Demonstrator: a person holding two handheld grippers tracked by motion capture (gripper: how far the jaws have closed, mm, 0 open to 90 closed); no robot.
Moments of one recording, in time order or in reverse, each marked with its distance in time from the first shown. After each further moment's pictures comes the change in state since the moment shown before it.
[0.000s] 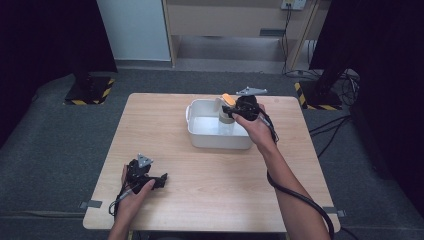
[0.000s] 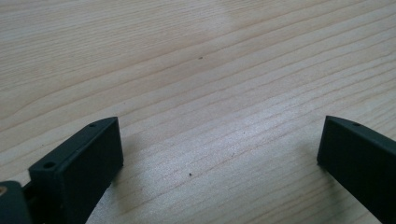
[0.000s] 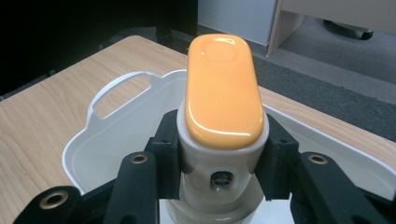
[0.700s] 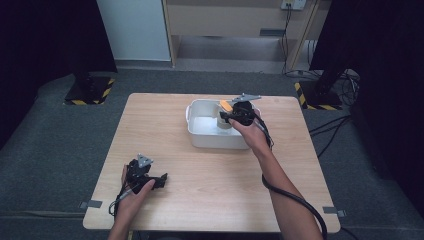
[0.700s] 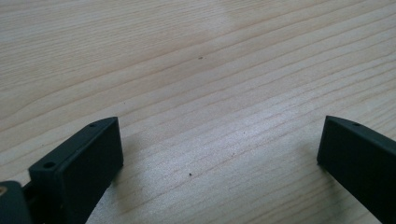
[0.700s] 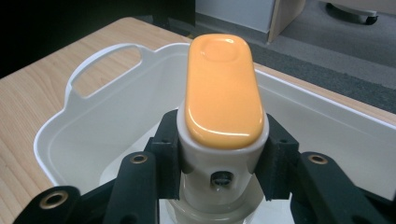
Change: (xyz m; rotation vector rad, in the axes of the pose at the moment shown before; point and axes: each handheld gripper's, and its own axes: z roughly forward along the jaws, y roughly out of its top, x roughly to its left) left arm 0.000 0.000 0.000 0.000 0.000 0.000; right arm 0.000 -0.022 0.022 0.030 -0.011 0.019
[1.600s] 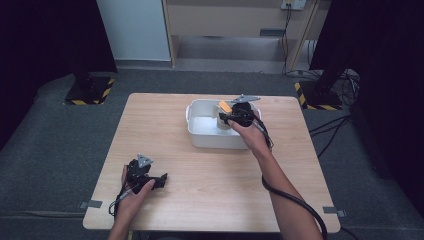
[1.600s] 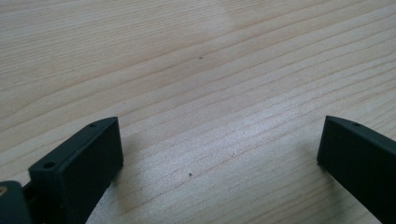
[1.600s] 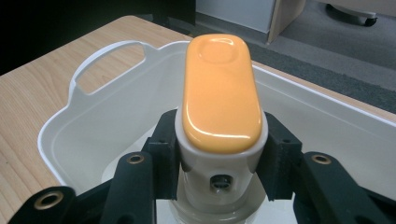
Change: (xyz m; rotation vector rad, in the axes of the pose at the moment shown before) left arm 0.000 0.000 0.000 0.000 0.000 0.000; right arm 0.005 -0.001 -0.001 0.006 -0.003 -0.014
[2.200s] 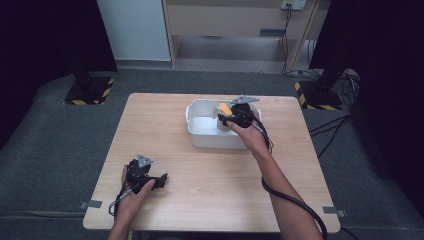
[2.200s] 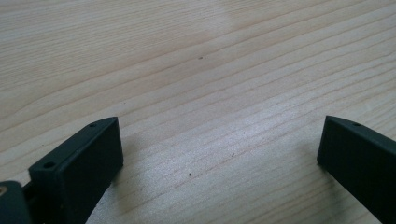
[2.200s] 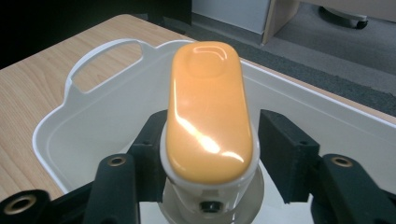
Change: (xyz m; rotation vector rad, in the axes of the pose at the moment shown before) left arm 0.000 0.000 0.000 0.000 0.000 0.000; right arm 0.003 -0.001 0.000 -0.004 -0.026 -0.011
